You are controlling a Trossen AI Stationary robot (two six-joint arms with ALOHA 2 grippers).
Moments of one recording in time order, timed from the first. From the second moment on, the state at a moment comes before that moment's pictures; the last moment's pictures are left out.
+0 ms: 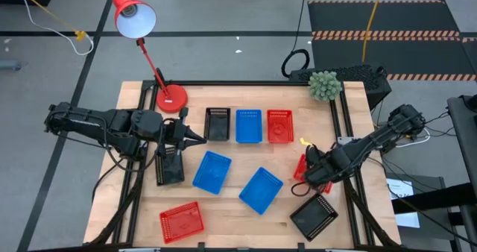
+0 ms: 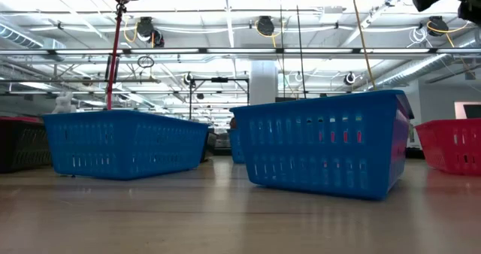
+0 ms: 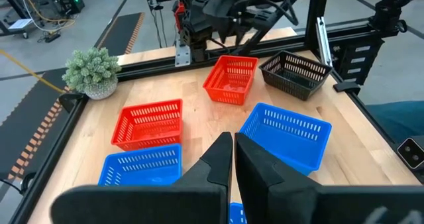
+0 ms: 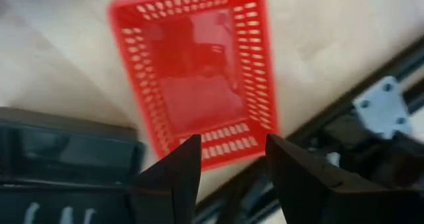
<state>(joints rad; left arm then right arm) -0.17 0.96 0.99 -0.40 -0.10 0.10 0.52 1.33 1.12 -1.52 0.03 1.16</state>
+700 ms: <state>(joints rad) -0.17 0.96 0.99 -0.40 -0.10 0.10 0.39 1.20 0.77 -1.26 0.05 0.74</state>
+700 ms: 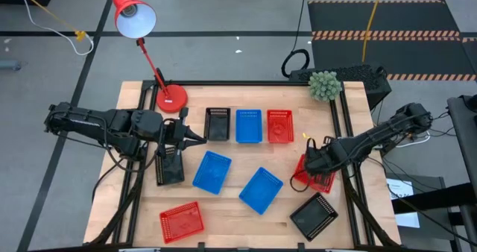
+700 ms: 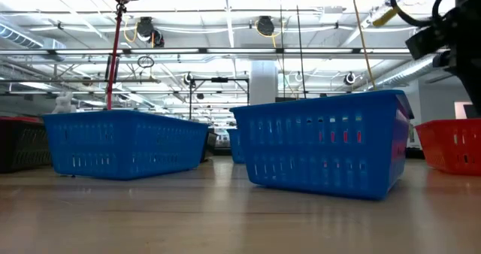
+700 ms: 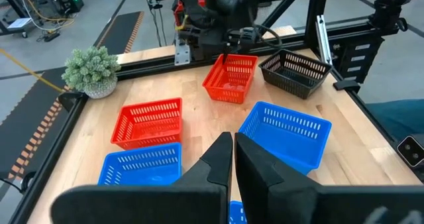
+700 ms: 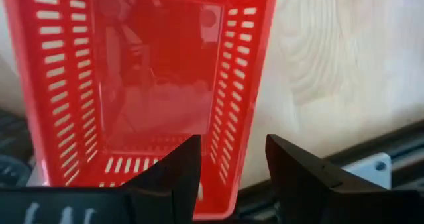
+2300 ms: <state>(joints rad) -0.17 0.96 0.99 -0.35 -0.10 0.10 0.21 1.07 1.09 -1.12 0.14 0.91</state>
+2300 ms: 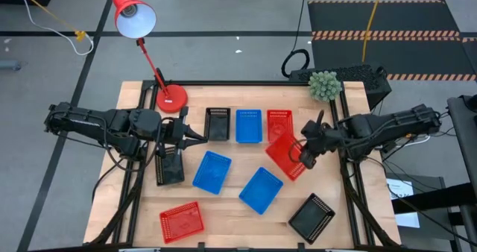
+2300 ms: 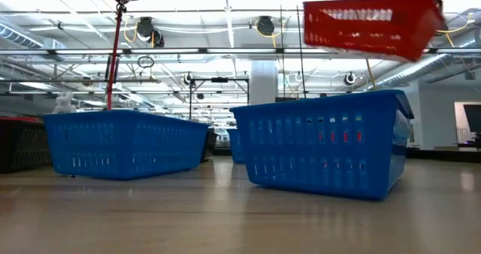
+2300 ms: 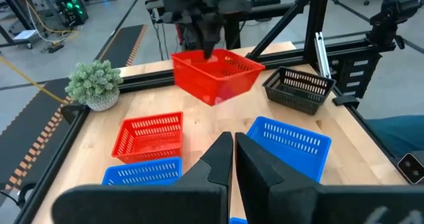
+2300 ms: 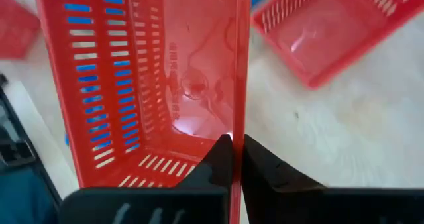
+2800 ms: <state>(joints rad) -0.17 0.96 0.99 -0.35 -0.10 0.10 -0.04 1.06 1.10 -0.90 0.08 0.83</state>
